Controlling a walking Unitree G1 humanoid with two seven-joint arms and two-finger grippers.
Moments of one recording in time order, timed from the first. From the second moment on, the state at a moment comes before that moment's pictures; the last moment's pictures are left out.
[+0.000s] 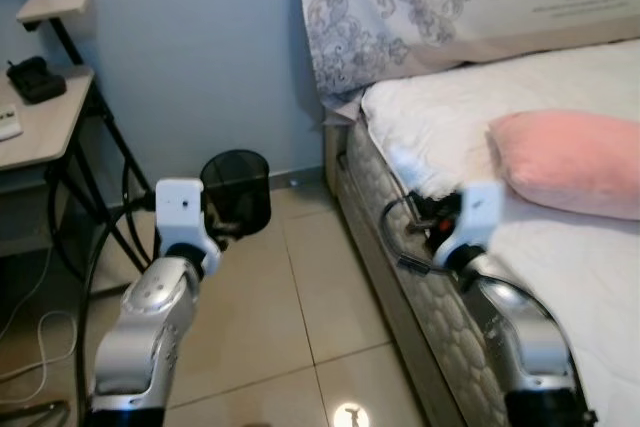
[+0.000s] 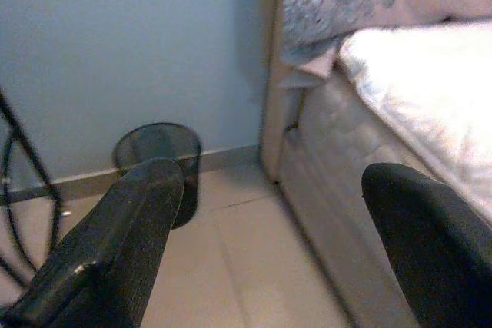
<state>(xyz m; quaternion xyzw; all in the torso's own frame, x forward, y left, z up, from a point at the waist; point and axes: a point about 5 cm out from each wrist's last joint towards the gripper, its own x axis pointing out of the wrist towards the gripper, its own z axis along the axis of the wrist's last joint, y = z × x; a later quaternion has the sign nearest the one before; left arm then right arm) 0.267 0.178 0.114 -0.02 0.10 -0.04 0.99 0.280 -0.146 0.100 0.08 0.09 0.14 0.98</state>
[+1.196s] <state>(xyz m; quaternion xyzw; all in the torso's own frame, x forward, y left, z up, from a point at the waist) 0.279 0.170 0.114 -0.01 0.09 -0.05 1.00 0.278 -0.133 0.092 0.08 0.10 0.18 0.98</state>
